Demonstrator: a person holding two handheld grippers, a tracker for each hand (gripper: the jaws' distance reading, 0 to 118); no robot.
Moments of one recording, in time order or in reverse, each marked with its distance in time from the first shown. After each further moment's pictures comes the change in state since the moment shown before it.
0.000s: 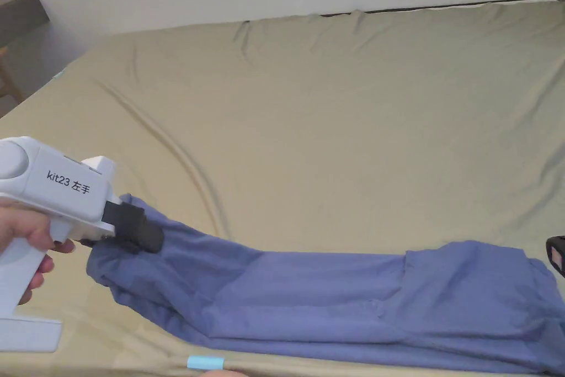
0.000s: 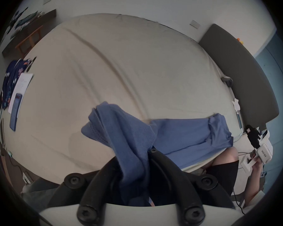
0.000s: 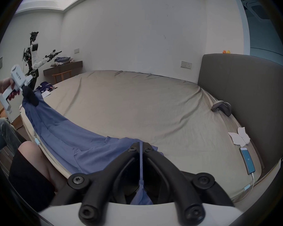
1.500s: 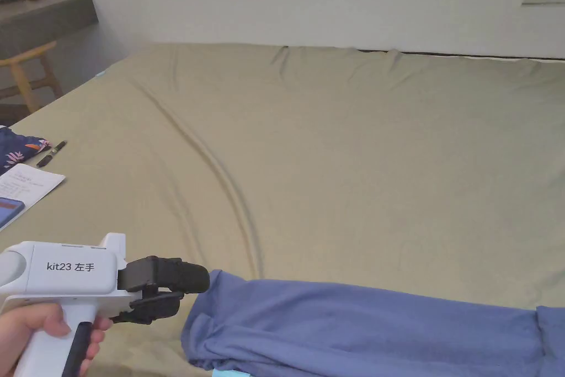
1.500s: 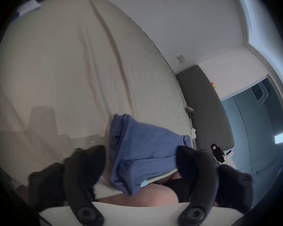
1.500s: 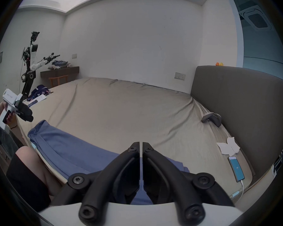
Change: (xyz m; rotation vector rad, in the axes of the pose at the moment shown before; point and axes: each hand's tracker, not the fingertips) left arm -0.116 -0.102 -0.064 0.139 -0.516 0.360; right arm 0.003 0.010 0.017 0.063 -0.100 0.024
